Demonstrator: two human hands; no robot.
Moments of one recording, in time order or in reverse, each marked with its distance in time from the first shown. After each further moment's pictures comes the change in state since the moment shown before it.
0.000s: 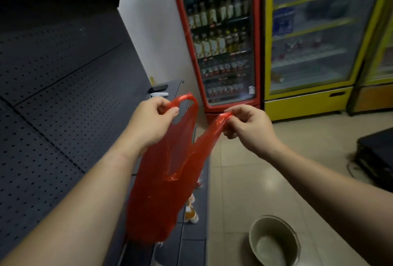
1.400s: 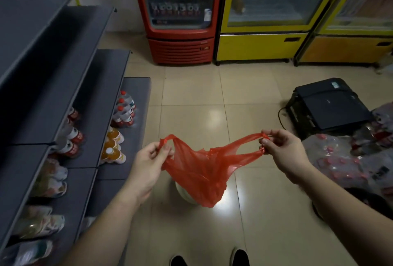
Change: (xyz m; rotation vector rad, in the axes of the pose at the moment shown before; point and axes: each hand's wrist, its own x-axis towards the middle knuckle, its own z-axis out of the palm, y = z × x) left_hand -0.166 -0.139 0.377 -0.788 -0.274 -0.608; right_hand -0.074 0.300 -0.267 -0.260 0.156 0.557
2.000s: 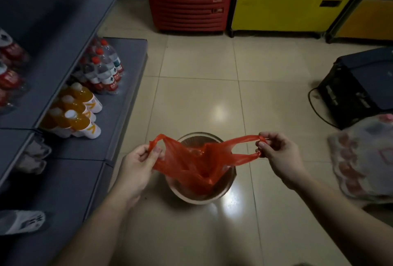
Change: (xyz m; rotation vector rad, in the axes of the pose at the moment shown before) left_hand 0.108 -0.342 -0.015 0.006 0.115 -0.038; right_hand 0.110 0.329 0.103 0.019 -0.064 -0.039
